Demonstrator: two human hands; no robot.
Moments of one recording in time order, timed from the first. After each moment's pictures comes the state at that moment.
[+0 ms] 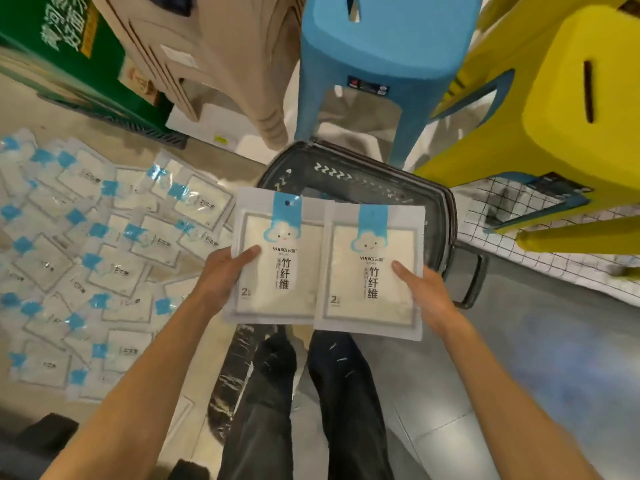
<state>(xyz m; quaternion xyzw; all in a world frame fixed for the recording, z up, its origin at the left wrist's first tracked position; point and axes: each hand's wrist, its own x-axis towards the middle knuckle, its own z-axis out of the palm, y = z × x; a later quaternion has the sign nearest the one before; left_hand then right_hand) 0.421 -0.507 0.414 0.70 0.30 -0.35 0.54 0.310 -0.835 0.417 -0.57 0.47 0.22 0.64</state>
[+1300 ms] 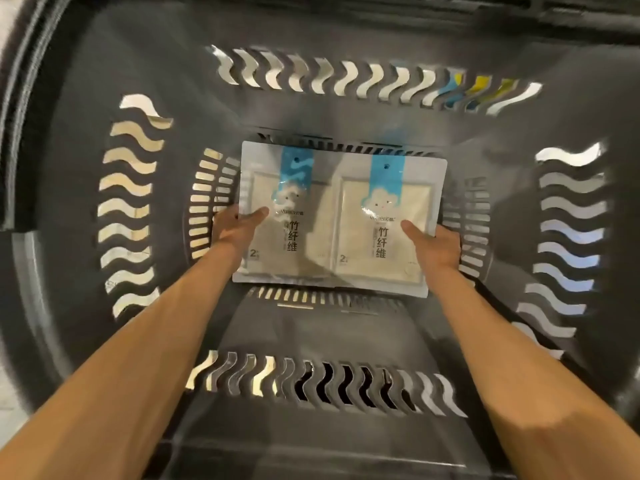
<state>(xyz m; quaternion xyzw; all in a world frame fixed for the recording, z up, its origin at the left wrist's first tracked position) 0.519 -0.590 -0.039 0.81 0.26 -0.40 0.35 0.343 -0.847 -0.036 -0.57 0.65 0.08 0.50</state>
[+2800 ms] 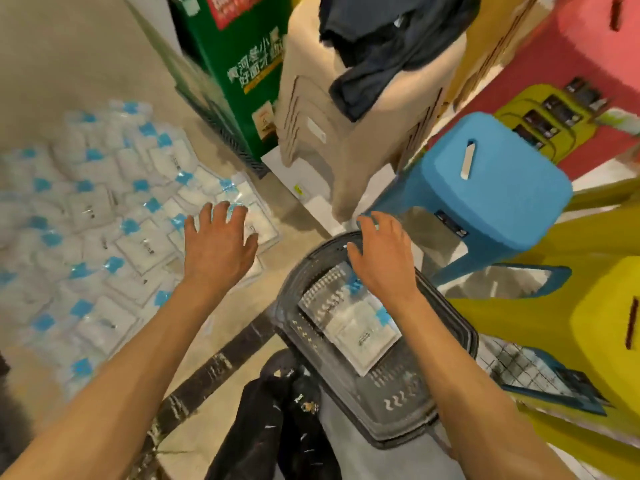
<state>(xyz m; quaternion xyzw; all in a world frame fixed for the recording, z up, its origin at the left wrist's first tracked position) 0.486 -0.433 0.495 0.99 0.12 -0.08 0.06 0.535 -0.688 0.500 -0.98 -0.12 0.11 0.10</state>
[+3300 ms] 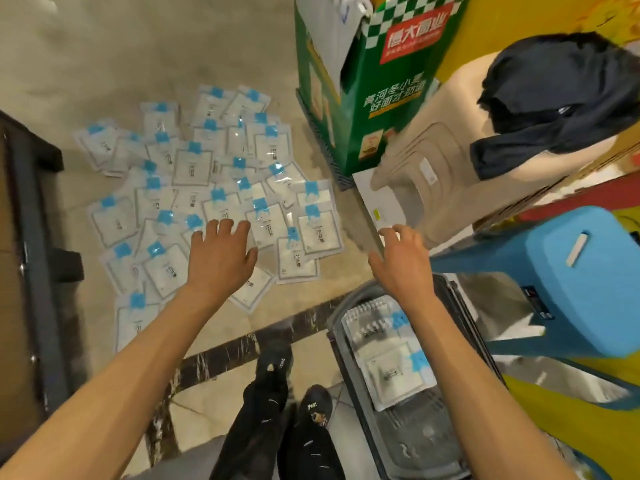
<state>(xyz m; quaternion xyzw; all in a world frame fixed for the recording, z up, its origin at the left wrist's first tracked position) 0.374 -0.302 0.522 0.95 0.27 -0.14 0.04 0.532 -0.550 0.521 -0.95 -0.24 0.18 0.07</state>
